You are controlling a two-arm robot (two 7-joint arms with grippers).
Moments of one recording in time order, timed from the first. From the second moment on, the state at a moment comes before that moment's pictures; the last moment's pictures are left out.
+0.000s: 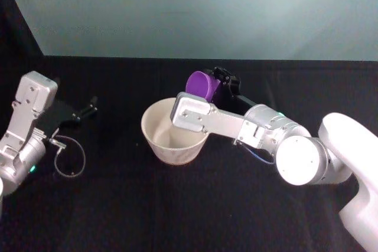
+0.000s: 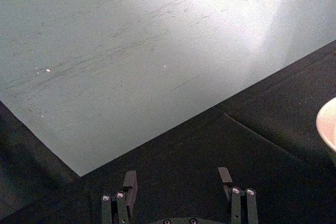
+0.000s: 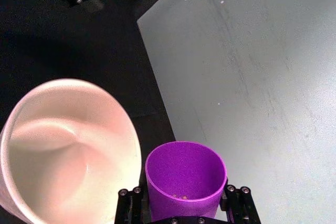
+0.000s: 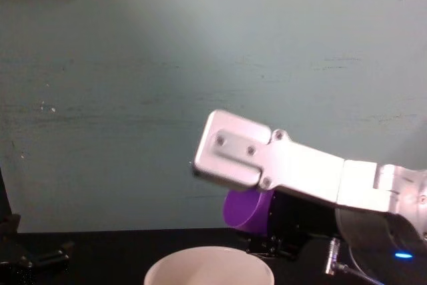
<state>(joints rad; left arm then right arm) -0.20 0.60 0.45 -1.41 -0.25 -0.12 0.03 0.40 0.38 -0.67 -1.62 -0.60 0.29 0.29</state>
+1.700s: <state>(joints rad) -0.20 0.60 0.45 -1.41 -0.25 -0.12 0.03 0.50 0.37 -0.88 -1.61 -1.12 0.35 0.45</state>
